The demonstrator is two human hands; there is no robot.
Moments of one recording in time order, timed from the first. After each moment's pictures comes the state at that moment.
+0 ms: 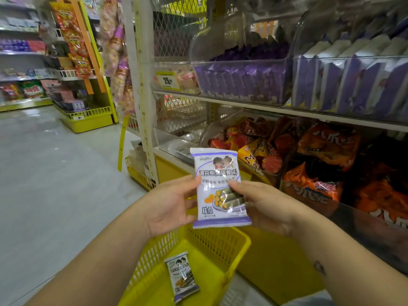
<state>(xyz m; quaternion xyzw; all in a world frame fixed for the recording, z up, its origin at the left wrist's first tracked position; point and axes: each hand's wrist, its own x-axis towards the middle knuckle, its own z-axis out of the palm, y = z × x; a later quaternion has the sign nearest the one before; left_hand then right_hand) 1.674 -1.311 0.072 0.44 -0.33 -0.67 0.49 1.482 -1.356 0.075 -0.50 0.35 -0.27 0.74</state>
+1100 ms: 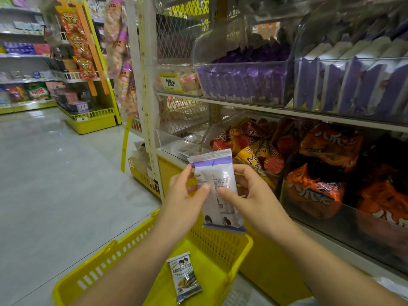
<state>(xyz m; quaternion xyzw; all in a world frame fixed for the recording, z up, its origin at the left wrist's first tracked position) 1.654 -1.310 0.052 0.58 -0.52 -0.31 0.54 1.498 -1.343 0.064 -0.72 0.34 -0.43 0.42</state>
